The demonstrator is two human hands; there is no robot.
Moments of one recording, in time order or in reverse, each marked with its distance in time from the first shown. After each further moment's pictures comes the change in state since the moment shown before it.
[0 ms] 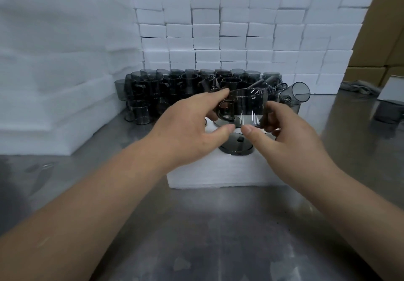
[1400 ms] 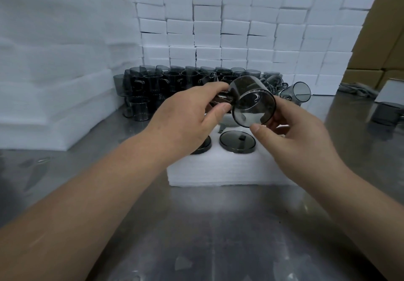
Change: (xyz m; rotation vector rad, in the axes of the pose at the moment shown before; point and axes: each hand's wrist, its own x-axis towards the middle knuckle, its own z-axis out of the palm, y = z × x) left_hand 0.001 0.001 -0.005 -0.014 0.039 -0.049; right_hand 0.001 -0.001 -0.003 0.078 0.024 -0.107
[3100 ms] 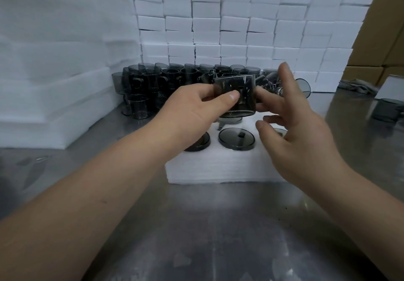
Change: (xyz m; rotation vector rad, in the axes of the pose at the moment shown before) left_hand 0.007 0.010 0.001 -0.469 -0.104 -0.244; right_hand -0.006 -0.002 -0.001 -0.005 -0.054 -0.165
